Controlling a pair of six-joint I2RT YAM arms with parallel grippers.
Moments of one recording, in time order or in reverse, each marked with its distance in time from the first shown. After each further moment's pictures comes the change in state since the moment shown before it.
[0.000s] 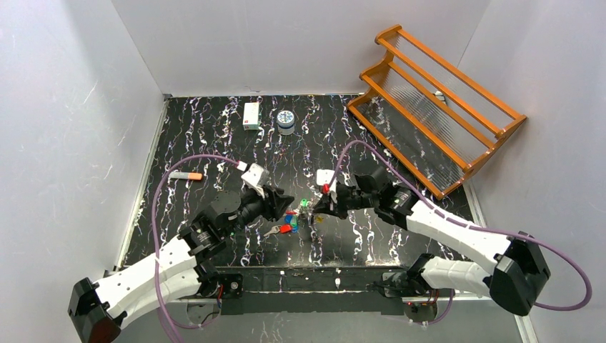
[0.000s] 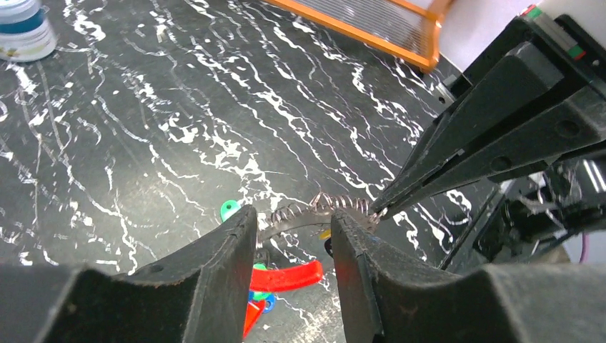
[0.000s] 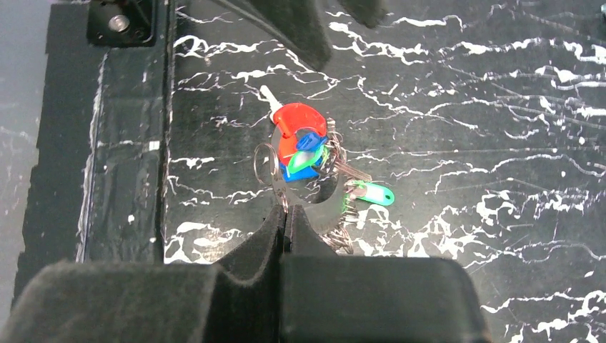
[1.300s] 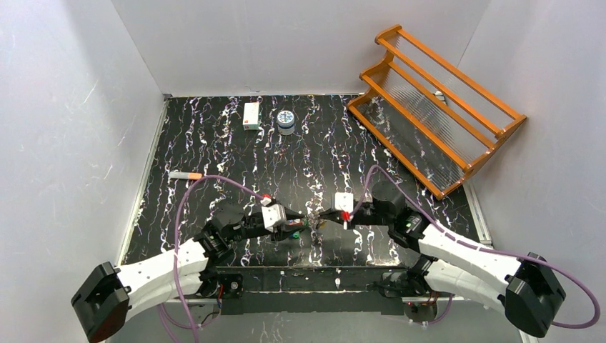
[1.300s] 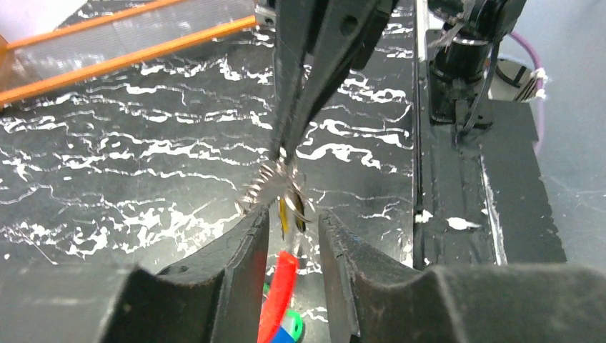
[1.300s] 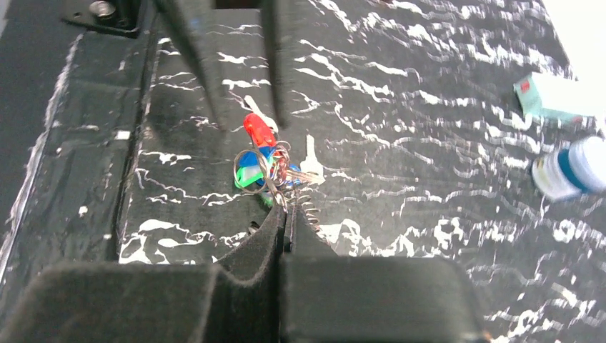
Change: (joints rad) left arm -0.004 0.105 -0.218 0.441 0.579 0.473; right arm 0.000 -0.234 -0.314 0.299 -0.064 -0.201
